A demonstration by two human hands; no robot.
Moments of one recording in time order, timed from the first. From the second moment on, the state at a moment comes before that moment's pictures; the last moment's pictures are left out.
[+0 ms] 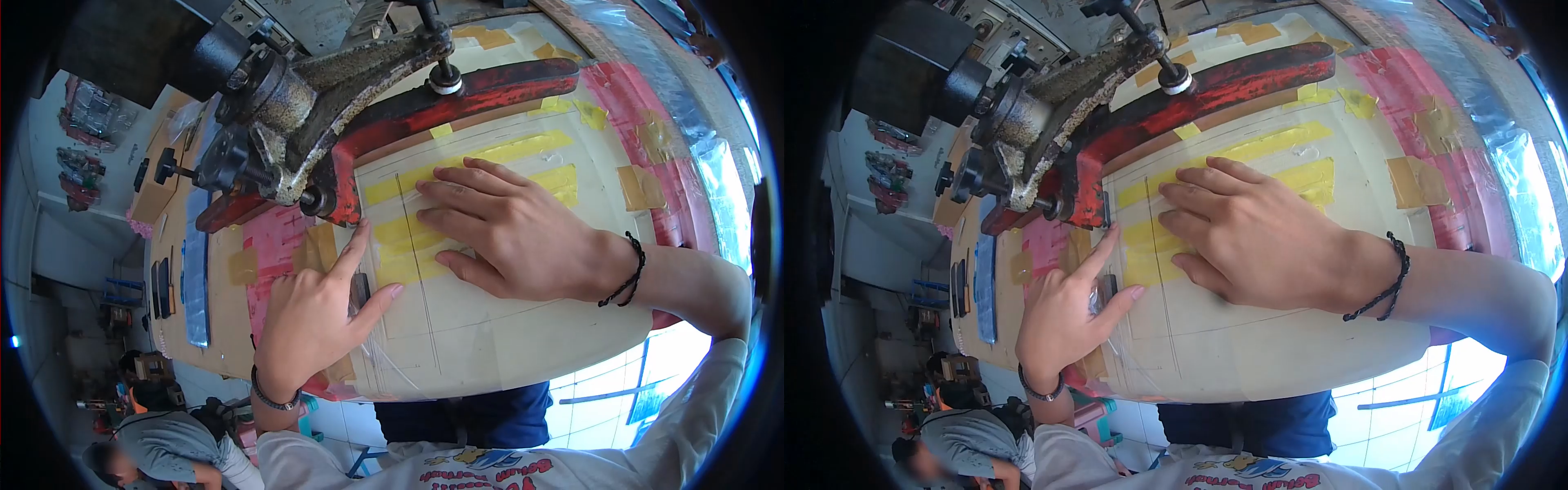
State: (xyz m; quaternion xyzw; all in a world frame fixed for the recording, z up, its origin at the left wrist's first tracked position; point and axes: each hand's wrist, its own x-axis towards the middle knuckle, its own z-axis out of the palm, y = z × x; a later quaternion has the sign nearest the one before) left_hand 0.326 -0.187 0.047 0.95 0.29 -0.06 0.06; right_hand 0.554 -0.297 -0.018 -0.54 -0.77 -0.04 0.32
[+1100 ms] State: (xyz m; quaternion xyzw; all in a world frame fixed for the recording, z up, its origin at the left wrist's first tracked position) left_hand 0.281 -0.200 0.011 0.93 0.25 0.17 0.20; right_hand 0.556 -0.296 -0.012 -0.50 -0.83 -0.01 0.25
